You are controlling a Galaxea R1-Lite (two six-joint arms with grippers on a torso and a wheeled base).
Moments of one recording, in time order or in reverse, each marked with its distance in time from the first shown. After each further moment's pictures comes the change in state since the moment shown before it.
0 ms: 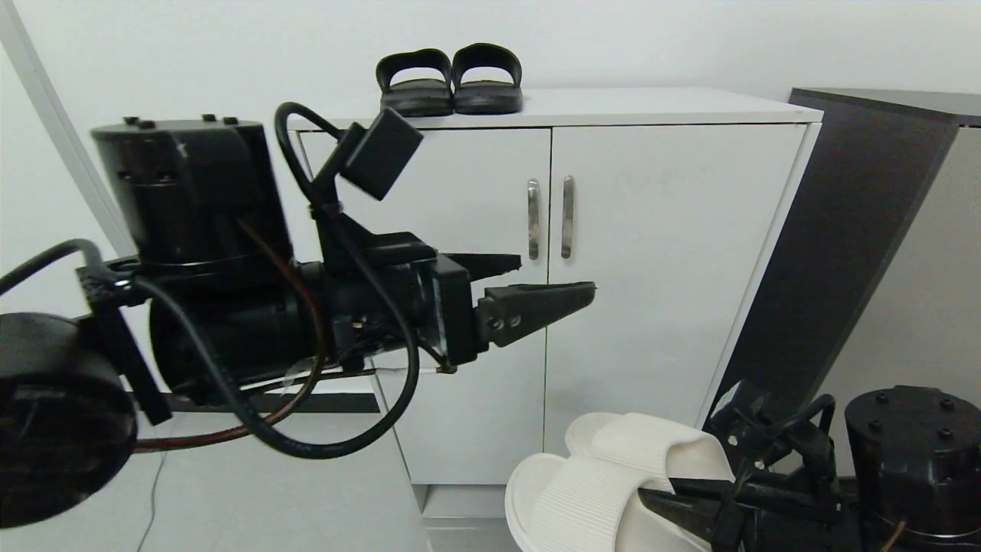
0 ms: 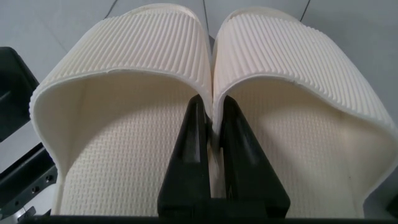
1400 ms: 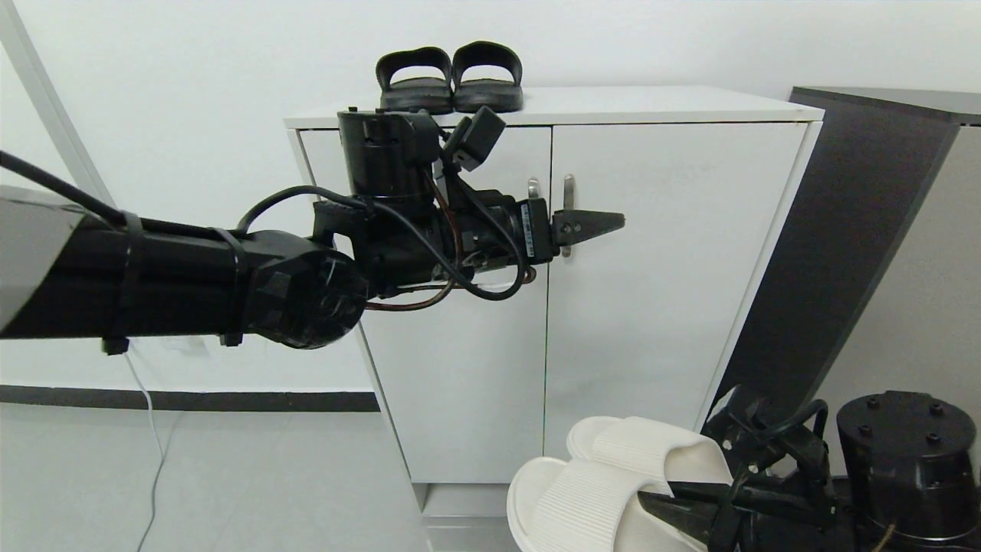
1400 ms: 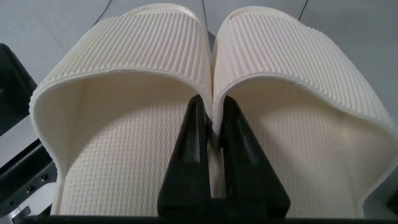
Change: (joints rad) left arm 0.065 0.365 -0.444 0.065 -0.049 -0.162; right arm -0.005 0.021 0.014 -0.022 -0.001 0.000
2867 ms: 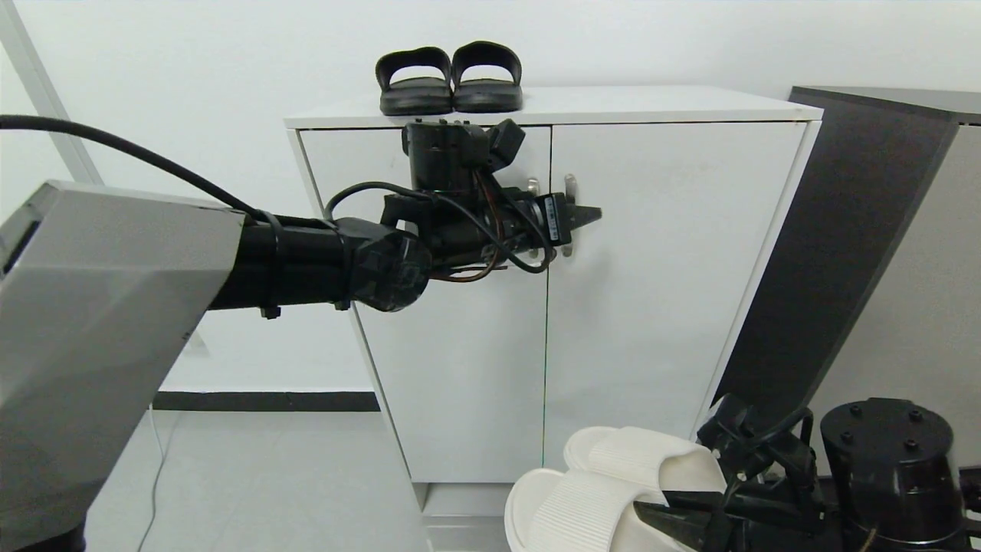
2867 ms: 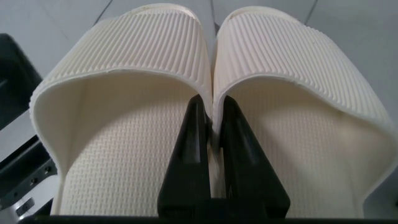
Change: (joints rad) left arm 0.015 0.208 -0.303 0.127 0.137 0.003; right arm 0.003 0.031 0.009 -0.014 0.024 0.001
